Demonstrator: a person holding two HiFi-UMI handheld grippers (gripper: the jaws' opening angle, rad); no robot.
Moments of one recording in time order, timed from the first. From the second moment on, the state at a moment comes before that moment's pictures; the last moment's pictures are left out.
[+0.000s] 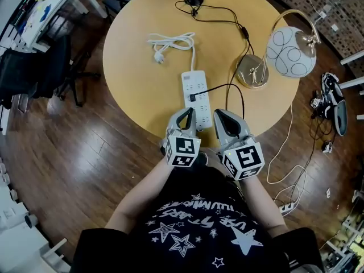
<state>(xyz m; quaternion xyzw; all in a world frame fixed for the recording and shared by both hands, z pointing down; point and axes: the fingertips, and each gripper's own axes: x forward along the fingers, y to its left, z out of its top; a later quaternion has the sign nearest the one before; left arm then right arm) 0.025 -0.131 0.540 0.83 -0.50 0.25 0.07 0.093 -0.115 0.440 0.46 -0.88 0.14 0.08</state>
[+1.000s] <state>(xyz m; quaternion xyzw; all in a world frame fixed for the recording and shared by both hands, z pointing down) 0.031 -0.143 0.564 0.84 -0.46 0.27 0.10 0.045 -0.154 0.517 0.39 -0.88 0.17 0.19</state>
